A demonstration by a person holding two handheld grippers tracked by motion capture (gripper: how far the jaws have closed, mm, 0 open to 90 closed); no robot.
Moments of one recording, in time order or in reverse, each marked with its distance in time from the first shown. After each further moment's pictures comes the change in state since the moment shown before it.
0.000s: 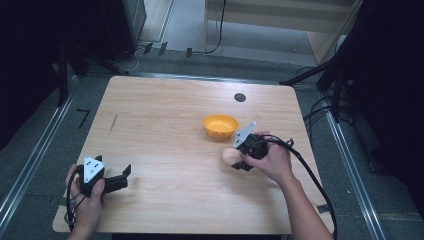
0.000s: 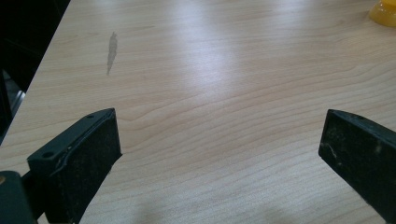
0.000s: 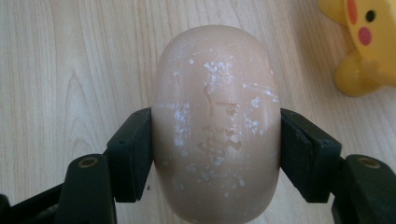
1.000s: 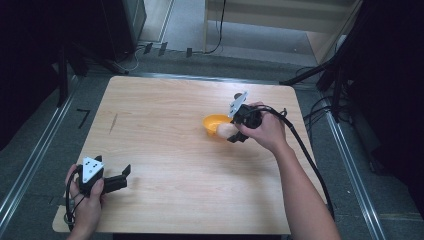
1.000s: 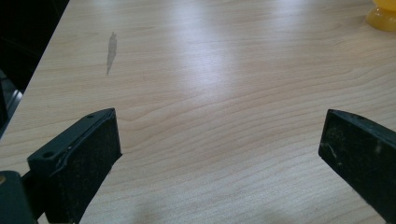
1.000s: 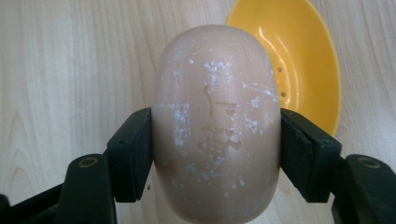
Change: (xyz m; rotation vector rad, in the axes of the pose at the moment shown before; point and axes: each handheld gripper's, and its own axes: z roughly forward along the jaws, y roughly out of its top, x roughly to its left) left arm 0.002 0.000 -0.001 -0.009 -0.008 -0.017; right arm -0.068 0.048 -0.020 0.023 -0.002 -0.026
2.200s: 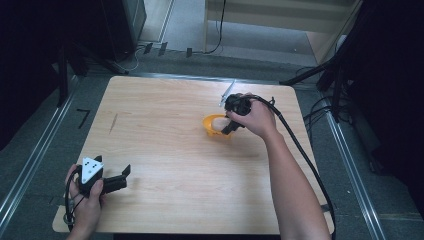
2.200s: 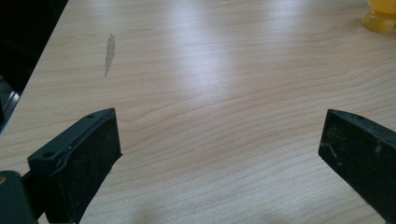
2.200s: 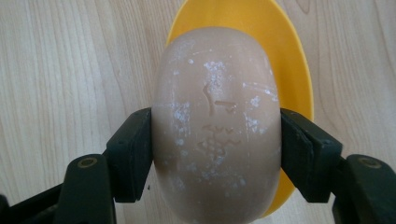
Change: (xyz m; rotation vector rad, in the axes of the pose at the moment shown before) left arm 0.000 0.000 -0.001 -0.006 -0.008 0.000; right arm -0.046 0.021 0.028 0.081 0.109 0.096
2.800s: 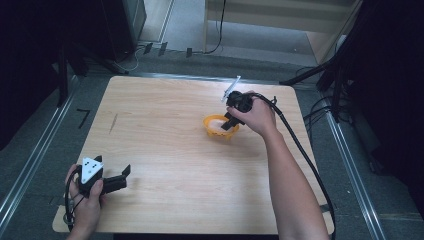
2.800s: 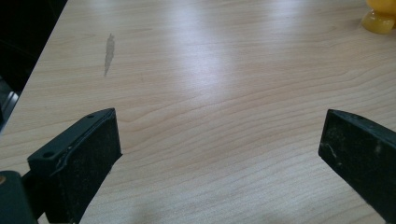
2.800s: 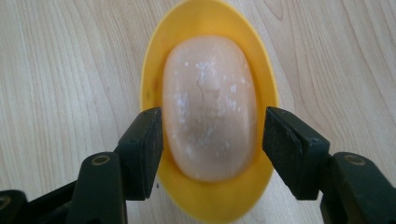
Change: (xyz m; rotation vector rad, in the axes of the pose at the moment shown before) left arm 0.000 0.000 0.000 0.000 -0.004 -0.001; right arm -0.010 -0.003 -0.005 -0.065 -0.015 0.056
